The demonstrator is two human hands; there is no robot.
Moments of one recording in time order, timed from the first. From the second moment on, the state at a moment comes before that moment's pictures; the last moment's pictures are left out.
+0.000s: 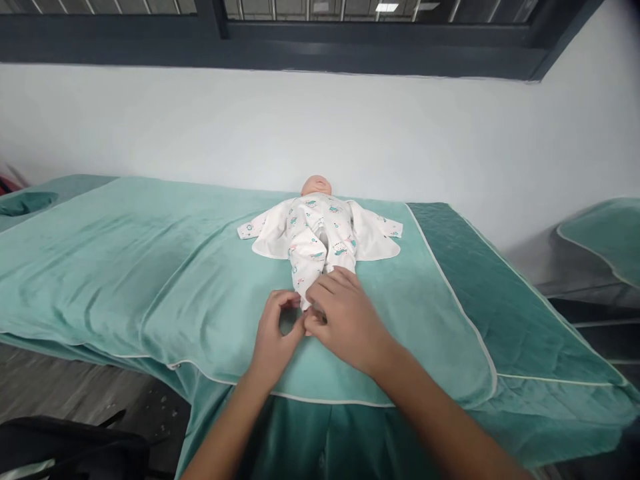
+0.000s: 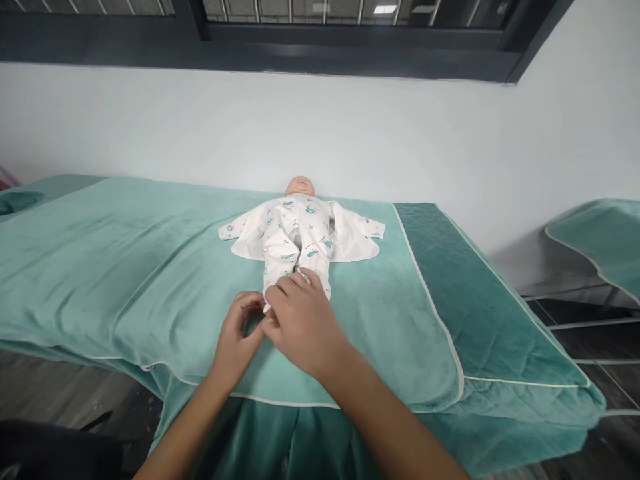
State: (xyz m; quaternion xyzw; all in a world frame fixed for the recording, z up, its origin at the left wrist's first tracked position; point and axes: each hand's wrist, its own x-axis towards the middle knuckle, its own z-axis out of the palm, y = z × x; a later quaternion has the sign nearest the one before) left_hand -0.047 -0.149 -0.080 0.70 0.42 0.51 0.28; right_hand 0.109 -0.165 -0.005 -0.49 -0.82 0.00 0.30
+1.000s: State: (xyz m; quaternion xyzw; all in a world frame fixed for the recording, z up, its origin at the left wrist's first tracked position) left_hand -0.037 -0.185 -0.042 0.84 0.37 0.39 0.09; right_hand 0.155 -0.204 -0.090 -0.62 -0.66 0.10 0.41
